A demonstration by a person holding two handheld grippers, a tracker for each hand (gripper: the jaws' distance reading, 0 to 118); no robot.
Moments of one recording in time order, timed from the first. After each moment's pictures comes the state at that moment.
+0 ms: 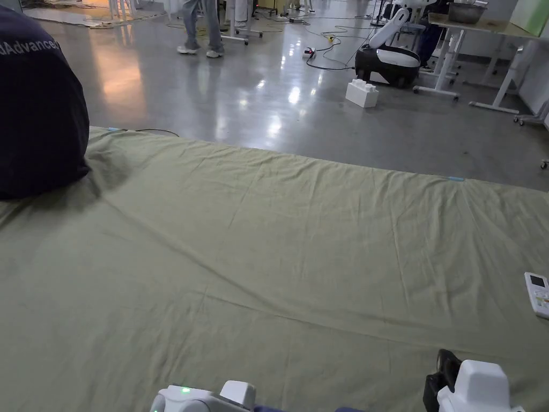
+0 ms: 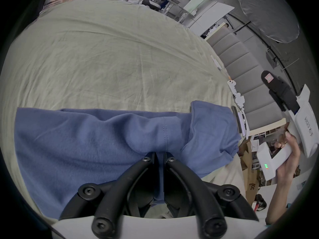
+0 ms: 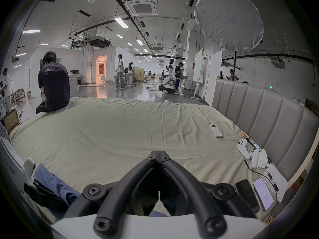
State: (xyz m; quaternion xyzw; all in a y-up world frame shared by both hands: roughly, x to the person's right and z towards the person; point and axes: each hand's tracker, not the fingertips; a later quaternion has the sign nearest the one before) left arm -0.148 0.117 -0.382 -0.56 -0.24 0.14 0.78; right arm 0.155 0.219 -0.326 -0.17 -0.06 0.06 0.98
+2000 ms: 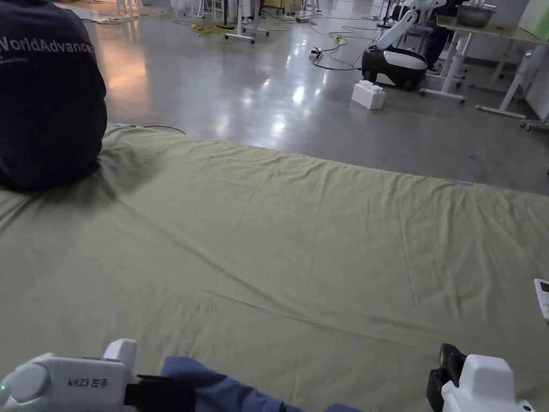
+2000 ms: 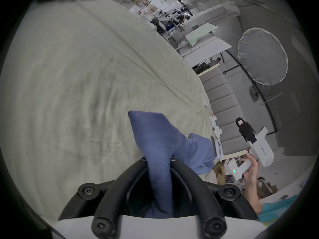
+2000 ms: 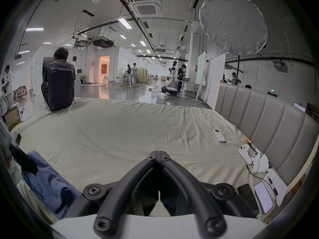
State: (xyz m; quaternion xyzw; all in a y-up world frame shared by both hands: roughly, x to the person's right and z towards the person) left arm -0.348 0.147 -0.397 -0.47 -0.25 0.28 0.80; right arm 0.138 0.230 -0.332 -0.16 -0.05 0.07 0.98
